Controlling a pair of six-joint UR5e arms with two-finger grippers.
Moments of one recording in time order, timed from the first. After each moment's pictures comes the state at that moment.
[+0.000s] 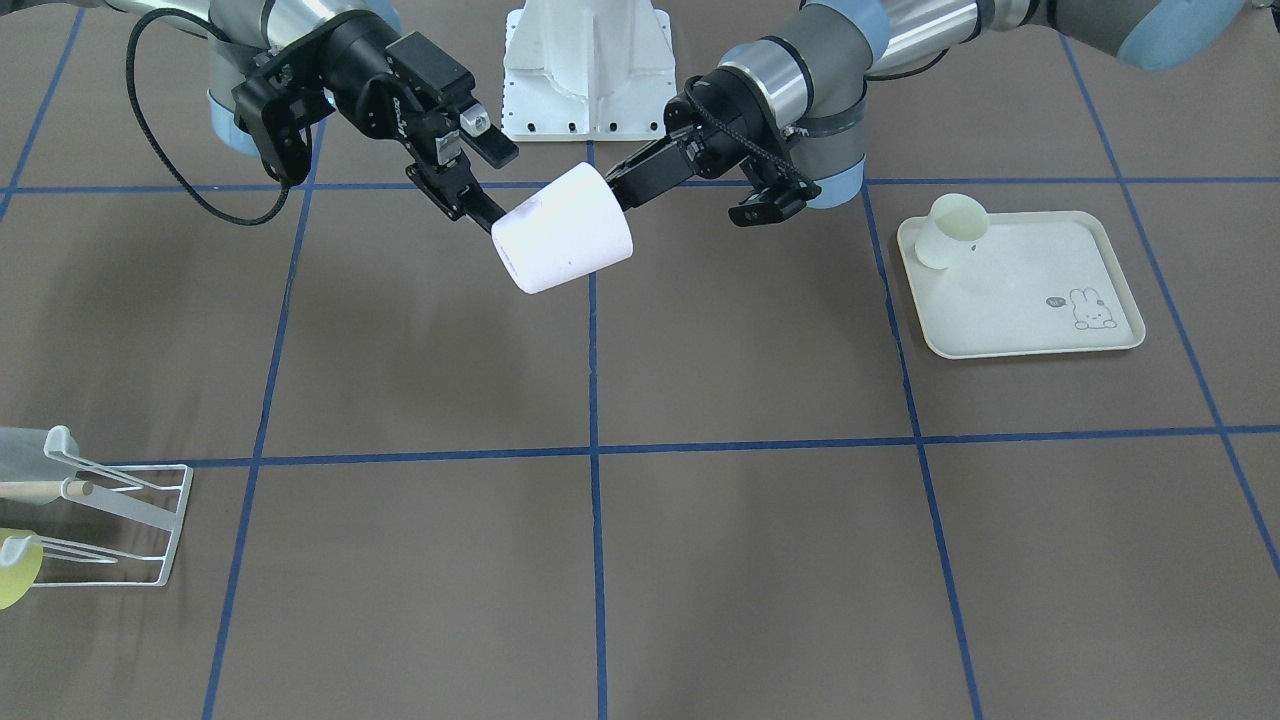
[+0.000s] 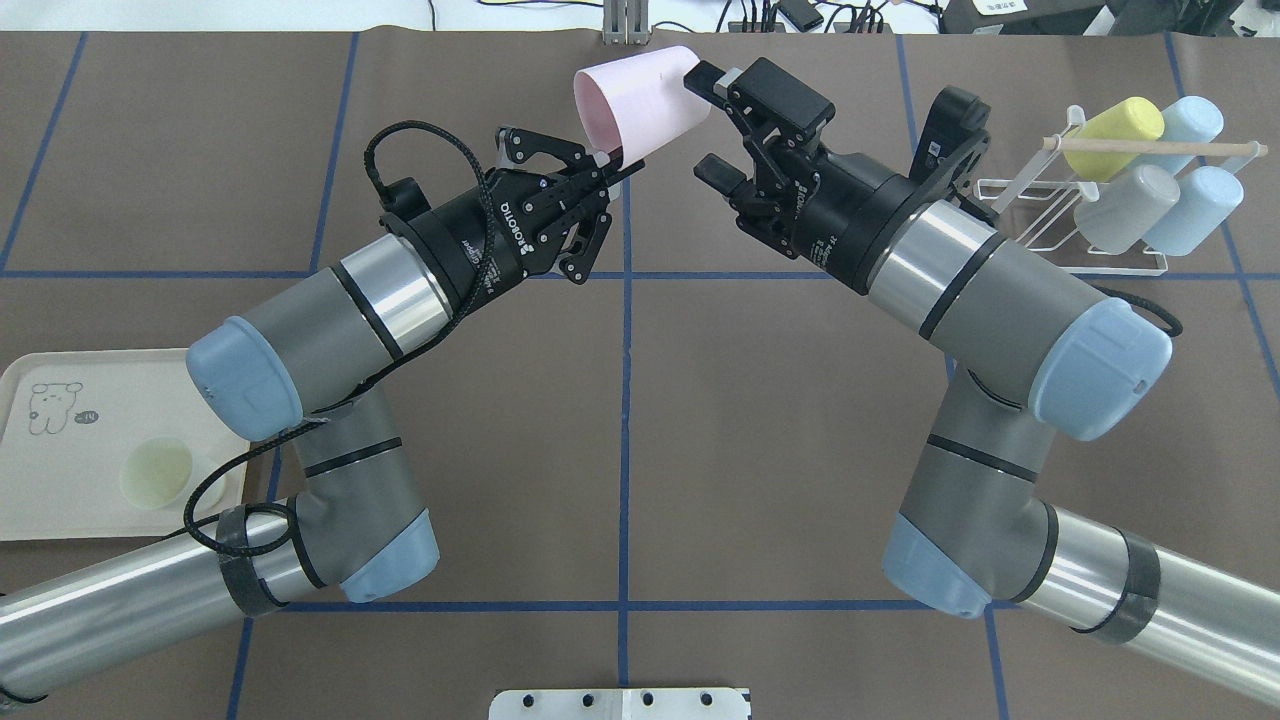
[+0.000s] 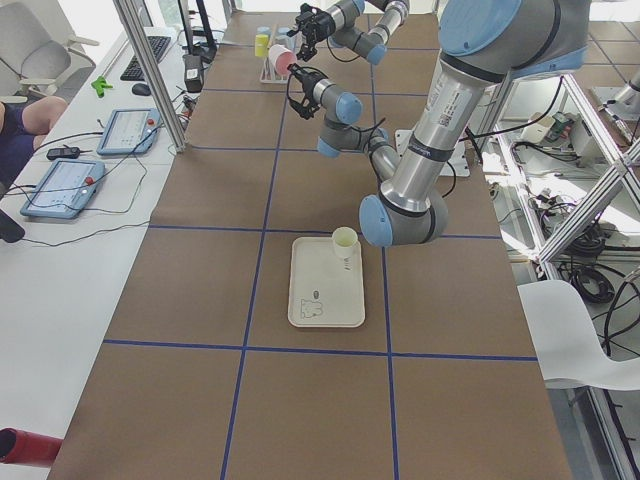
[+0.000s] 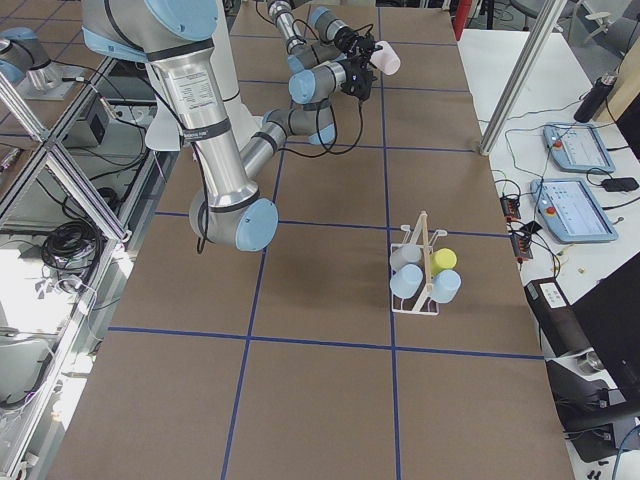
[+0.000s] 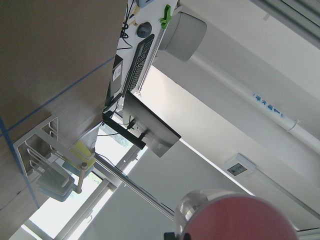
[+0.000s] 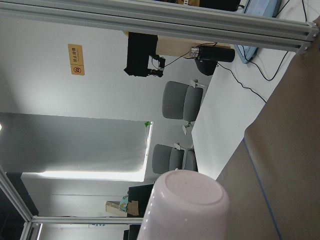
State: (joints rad) left arm -0.50 -2.19 -1.56 -3.11 -1.30 -2.58; right arm 0.55 -1.13 1.83 -0.29 1.27 1.94
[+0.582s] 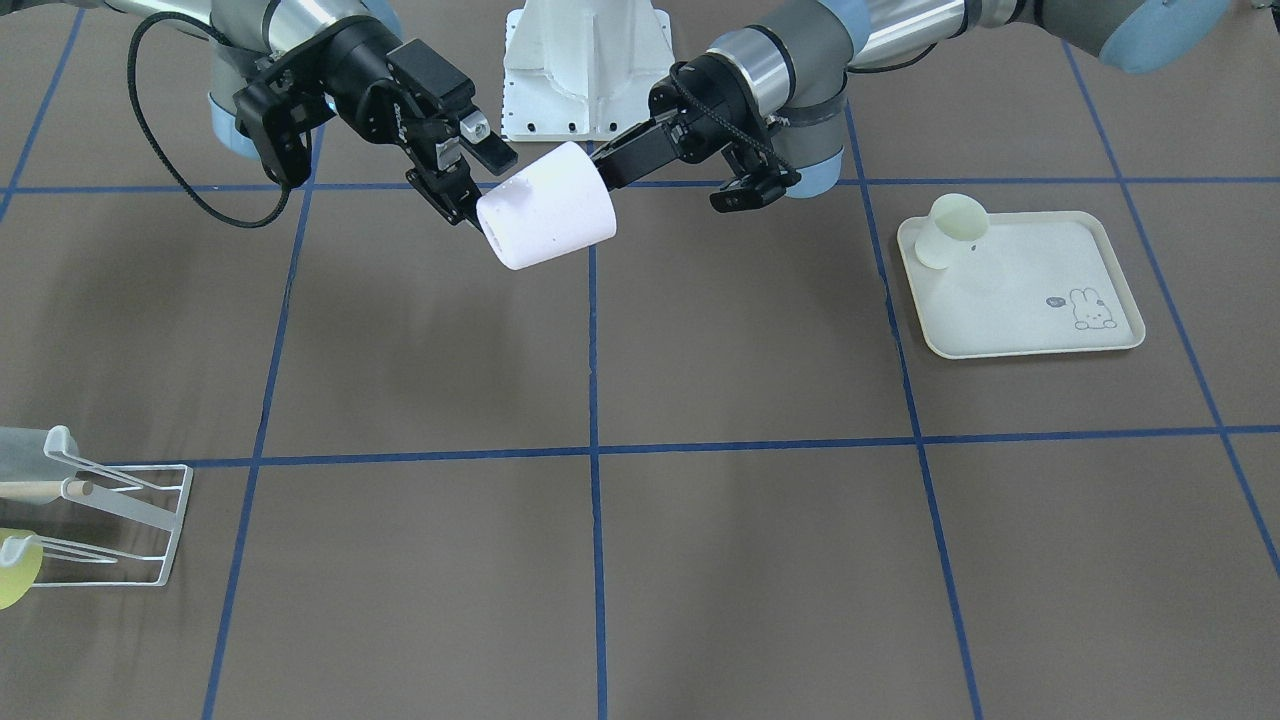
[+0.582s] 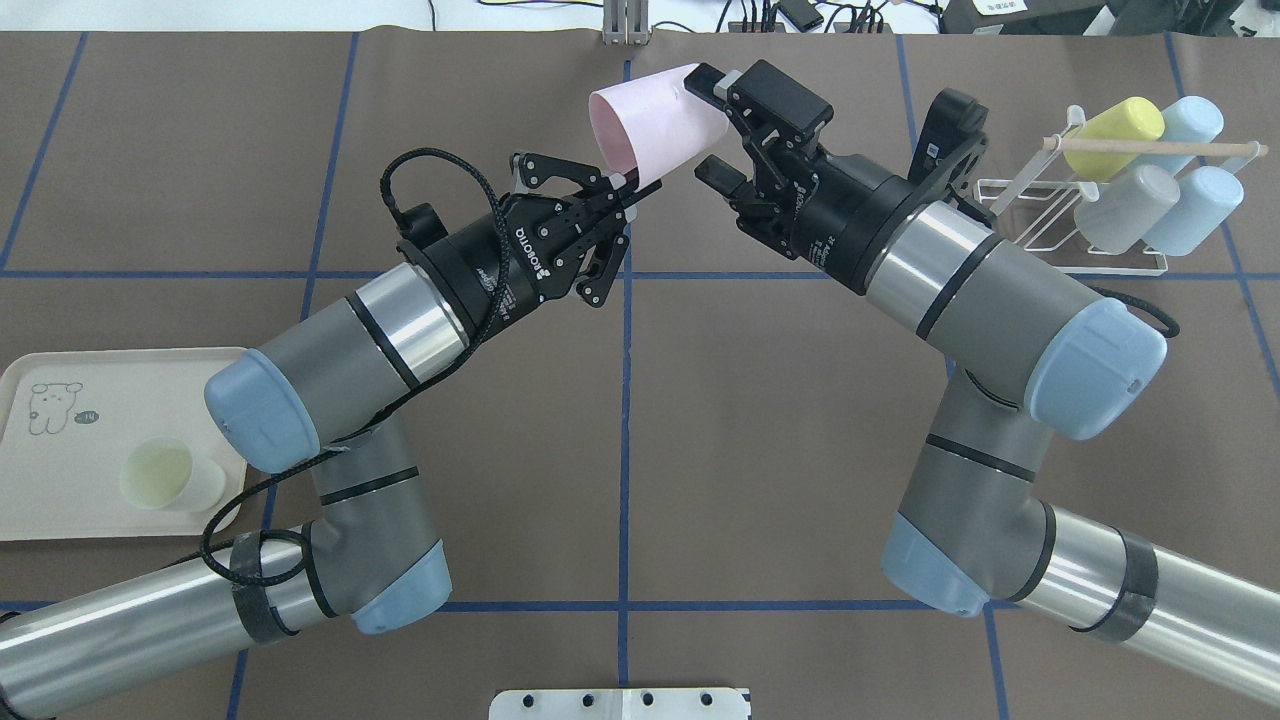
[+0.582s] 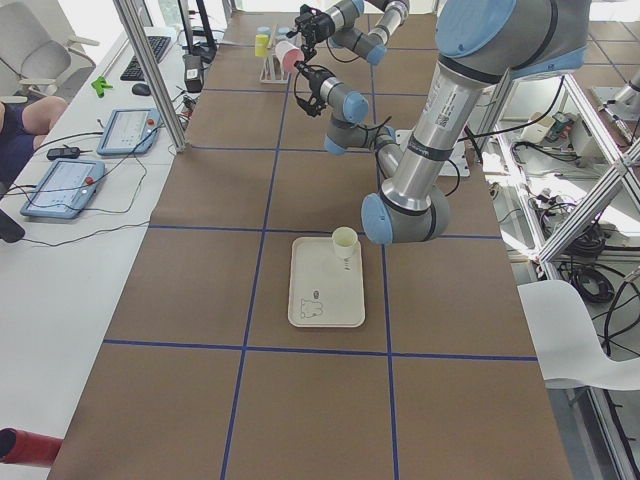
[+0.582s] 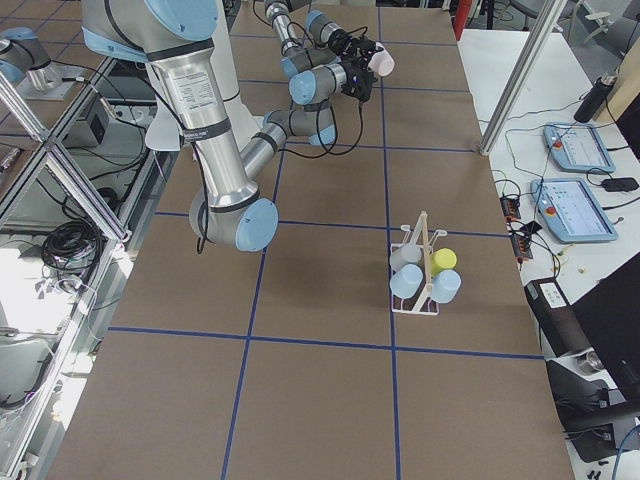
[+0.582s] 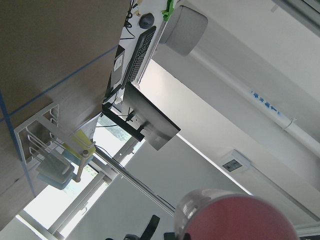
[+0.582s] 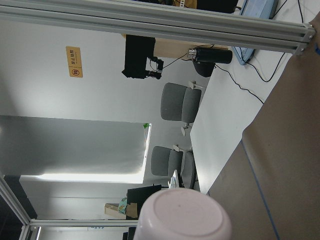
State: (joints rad) left arm -0.46 -2.19 -1.57 -3.14 -1.26 -2.58; right arm 0.55 -1.13 1.82 -0.29 1.27 1.94
